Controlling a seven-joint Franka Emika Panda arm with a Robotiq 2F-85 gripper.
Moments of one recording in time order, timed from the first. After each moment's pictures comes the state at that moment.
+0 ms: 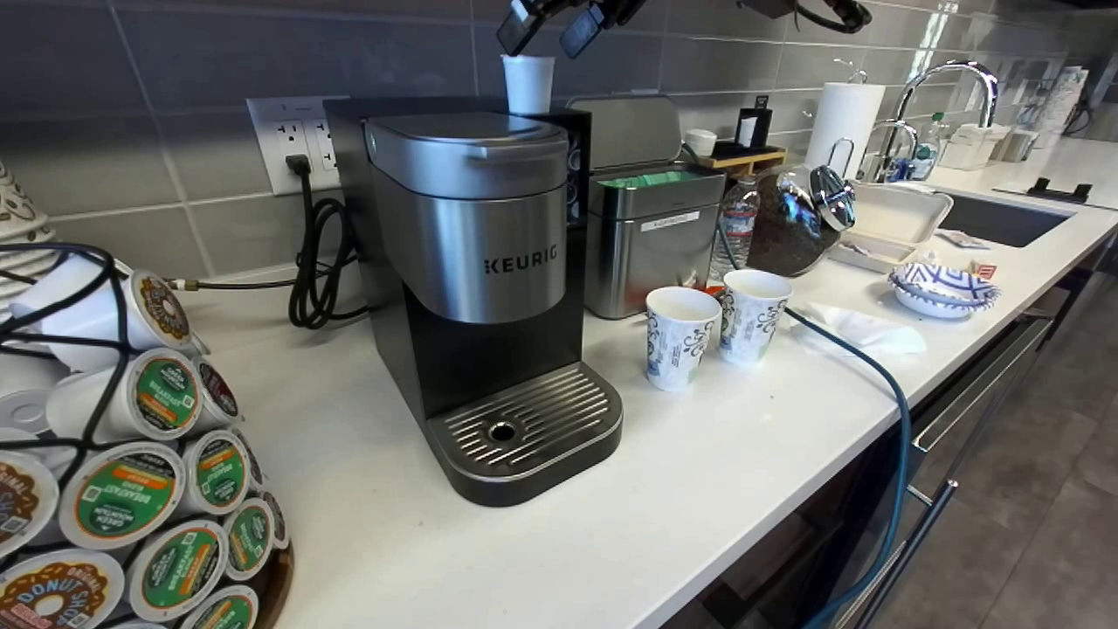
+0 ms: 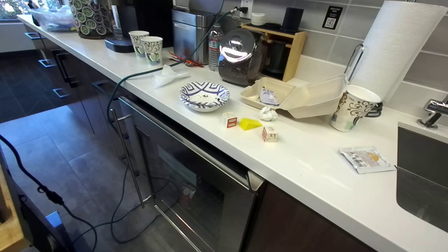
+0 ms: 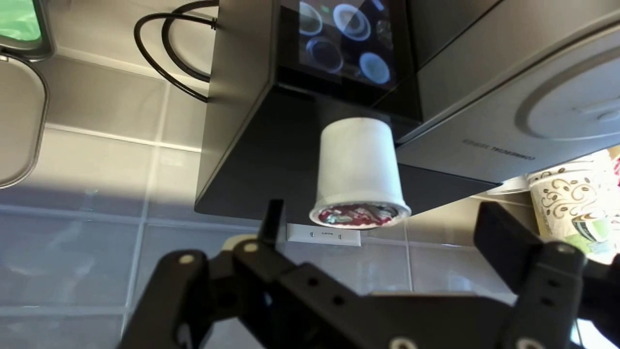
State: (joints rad) arm 0.31 0.31 0.20 -1.56 -0.25 2.73 0.21
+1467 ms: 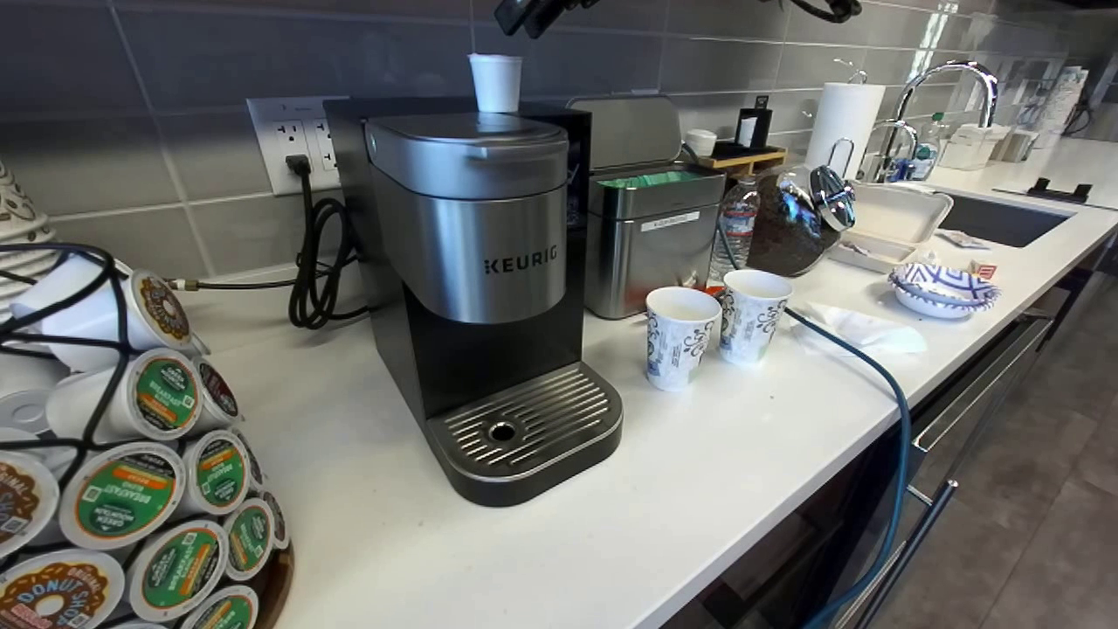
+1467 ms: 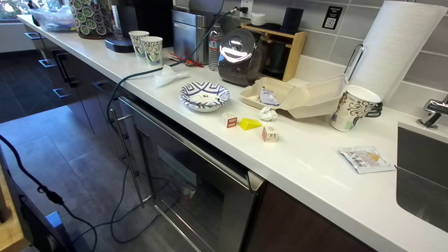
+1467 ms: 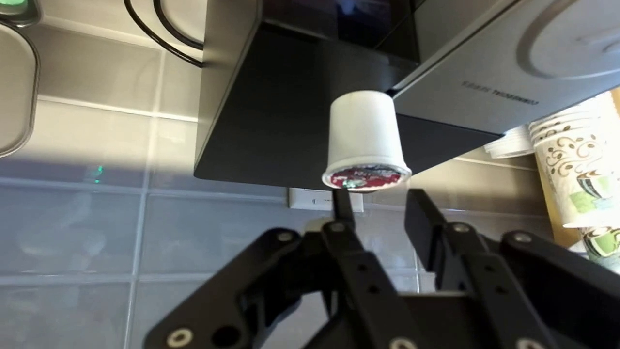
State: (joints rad) arm 0.35 0.32 0.16 -1.52 -0.26 2.77 0.25
